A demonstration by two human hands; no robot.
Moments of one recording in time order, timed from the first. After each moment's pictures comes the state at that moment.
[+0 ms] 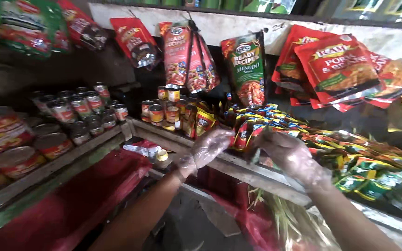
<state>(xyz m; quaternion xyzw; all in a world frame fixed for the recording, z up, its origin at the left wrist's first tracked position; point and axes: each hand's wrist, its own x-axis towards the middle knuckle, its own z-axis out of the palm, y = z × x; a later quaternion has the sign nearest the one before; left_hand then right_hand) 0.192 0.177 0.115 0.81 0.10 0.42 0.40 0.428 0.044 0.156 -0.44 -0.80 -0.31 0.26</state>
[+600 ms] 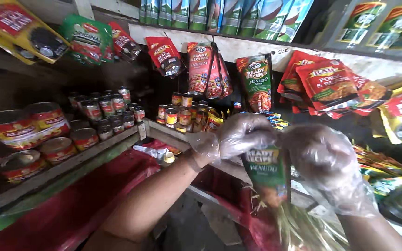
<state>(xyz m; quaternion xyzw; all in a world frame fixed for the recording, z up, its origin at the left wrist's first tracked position) 0.152 0.115 0.221 0.83 -0.08 0.41 0.37 0.335 -0.018 0.227 -0.33 -0.78 -0.38 0.37</state>
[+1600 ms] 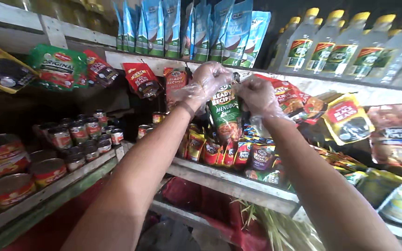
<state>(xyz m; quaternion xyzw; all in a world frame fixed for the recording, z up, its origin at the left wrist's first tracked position) 0.197 0.199 0.340 0.81 0.11 0.53 0.22 0.332 0.080 0.332 -0.62 -0.59 -0.03 0.51</state>
